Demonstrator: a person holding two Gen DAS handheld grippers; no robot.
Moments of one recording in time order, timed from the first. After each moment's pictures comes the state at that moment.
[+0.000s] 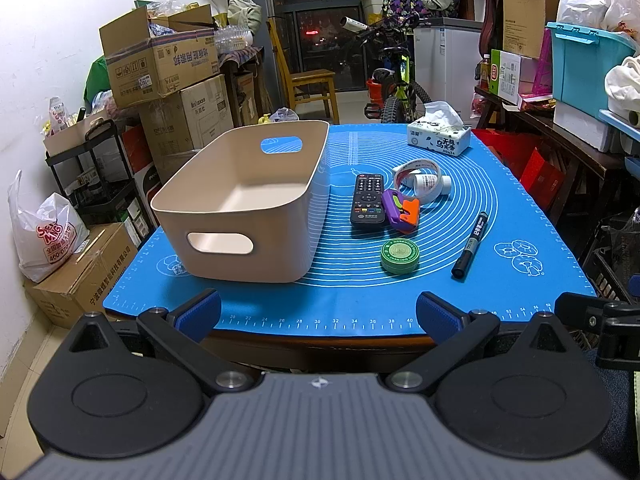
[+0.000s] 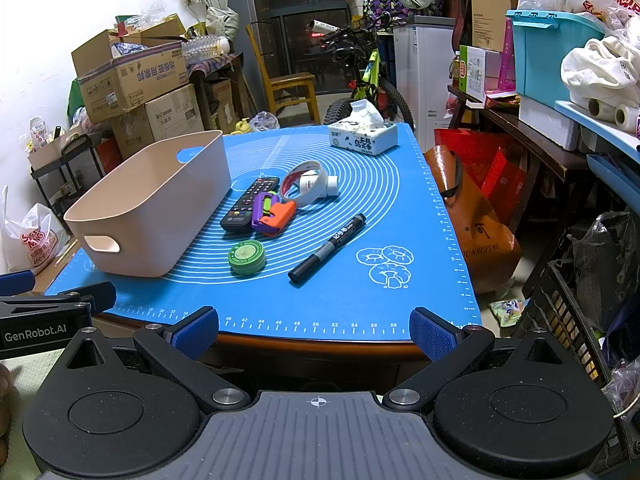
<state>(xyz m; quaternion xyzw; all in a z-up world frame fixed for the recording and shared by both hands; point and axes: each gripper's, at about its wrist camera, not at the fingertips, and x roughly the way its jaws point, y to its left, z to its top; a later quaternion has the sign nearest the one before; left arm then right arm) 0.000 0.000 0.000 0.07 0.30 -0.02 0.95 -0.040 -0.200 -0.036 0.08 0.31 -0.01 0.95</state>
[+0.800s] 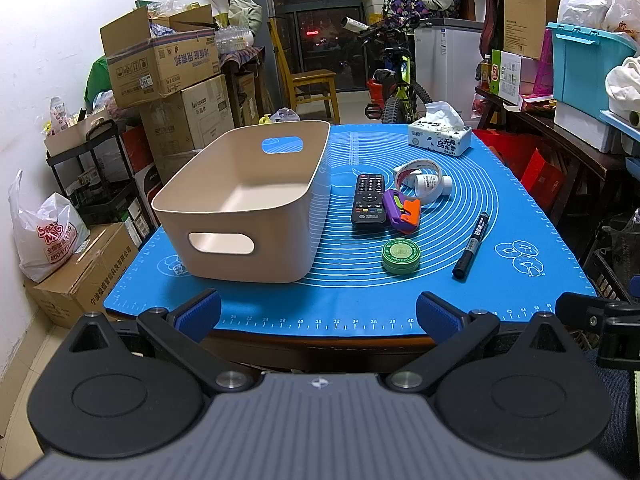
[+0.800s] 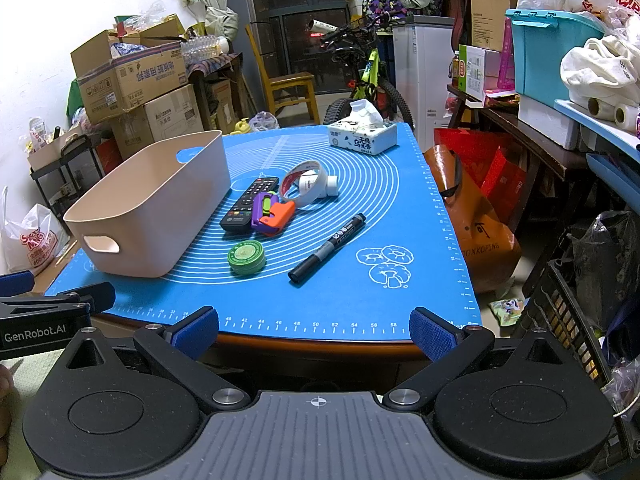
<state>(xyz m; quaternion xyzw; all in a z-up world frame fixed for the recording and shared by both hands) 0.000 0.000 0.000 0.07 0.30 -0.02 0.95 -0.040 -0.200 -0.036 0.08 0.31 -0.01 0.95</state>
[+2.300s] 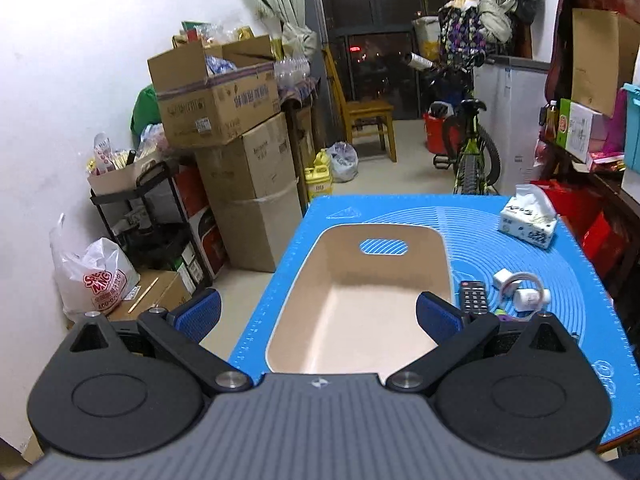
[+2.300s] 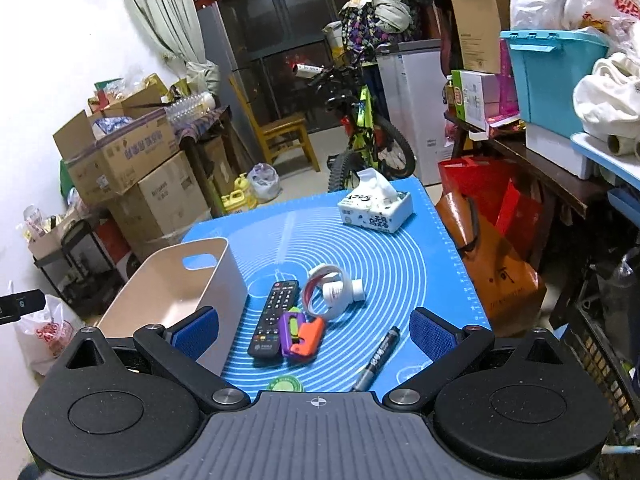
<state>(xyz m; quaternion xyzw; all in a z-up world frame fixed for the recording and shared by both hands) 0.121 0.079 0.108 0.08 0.27 0.04 0.96 0.061 -0.203 0.054 0.16 0.26 -0.02 0.95</state>
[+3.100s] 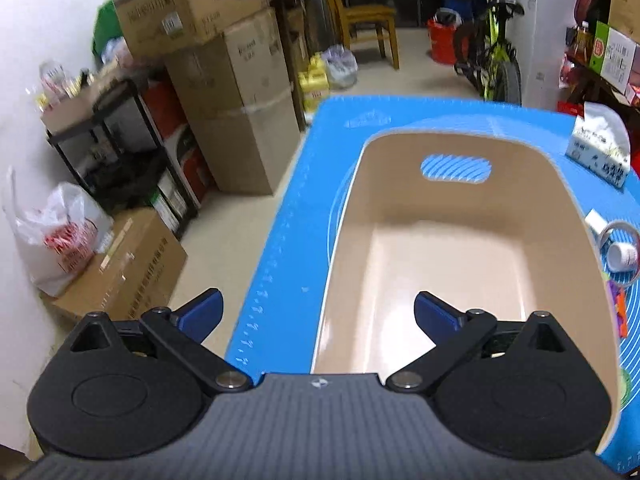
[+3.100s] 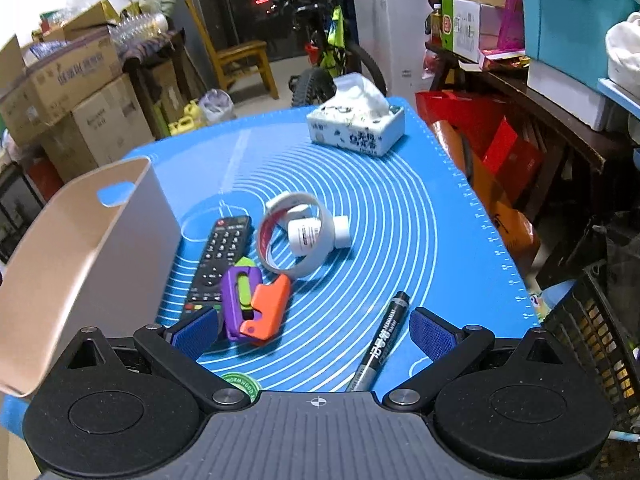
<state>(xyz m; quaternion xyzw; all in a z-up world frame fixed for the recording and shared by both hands) 0.262 0.158 0.015 0.08 0.41 0.02 0.91 0.189 -0.178 -0.042 0.12 0.37 -0.07 0.92</state>
